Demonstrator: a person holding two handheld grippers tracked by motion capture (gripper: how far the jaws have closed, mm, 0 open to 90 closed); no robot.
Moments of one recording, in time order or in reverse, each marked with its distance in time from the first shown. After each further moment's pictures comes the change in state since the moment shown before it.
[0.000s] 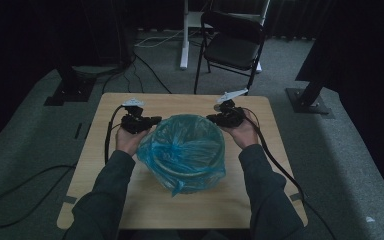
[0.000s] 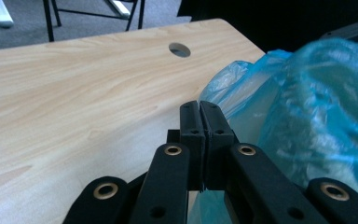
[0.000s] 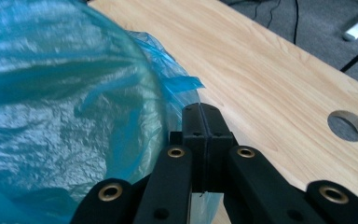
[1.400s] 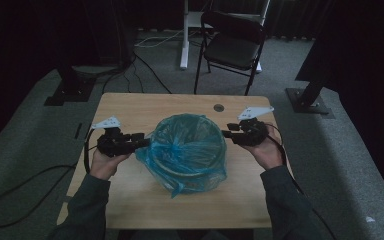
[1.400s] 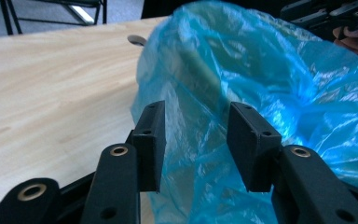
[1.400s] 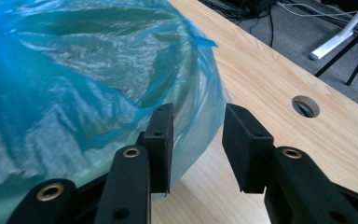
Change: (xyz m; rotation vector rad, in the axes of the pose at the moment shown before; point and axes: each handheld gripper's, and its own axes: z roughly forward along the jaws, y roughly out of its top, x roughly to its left) left arm -0.022 -0.050 -0.077 -0.040 -0.153 0.053; right arm 0.027 -0.047 -0.070 -0.066 -0.077 -0.083
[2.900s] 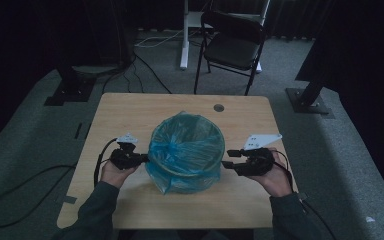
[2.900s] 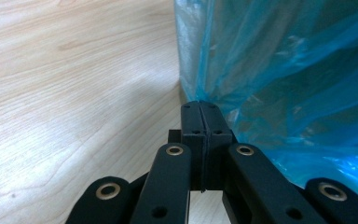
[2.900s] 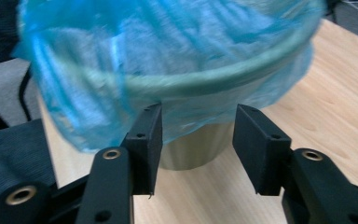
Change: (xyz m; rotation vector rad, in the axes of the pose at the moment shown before) left arm 0.012 -0.047 0.046 0.252 0.132 -0.026; right arm 0.045 -0.049 -0.027 -0.019 0.197 -0.018
